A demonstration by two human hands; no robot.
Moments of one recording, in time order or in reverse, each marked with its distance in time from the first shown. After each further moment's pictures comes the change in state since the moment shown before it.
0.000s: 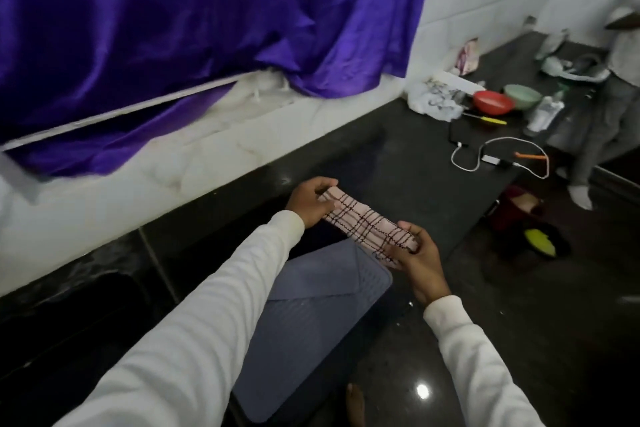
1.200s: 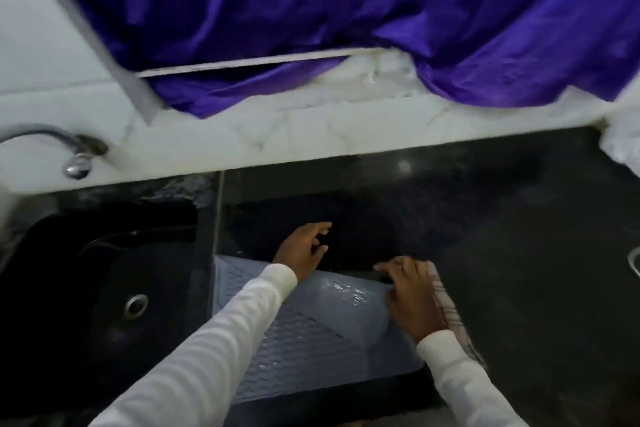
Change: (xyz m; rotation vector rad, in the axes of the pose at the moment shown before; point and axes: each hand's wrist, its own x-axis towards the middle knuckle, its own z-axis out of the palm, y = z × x) left_hand -0.019 -0.137 0.011 0.451 0.417 -0.264; right_hand 0.148 0.069 0.036 -1.164 -0.657 -0.682
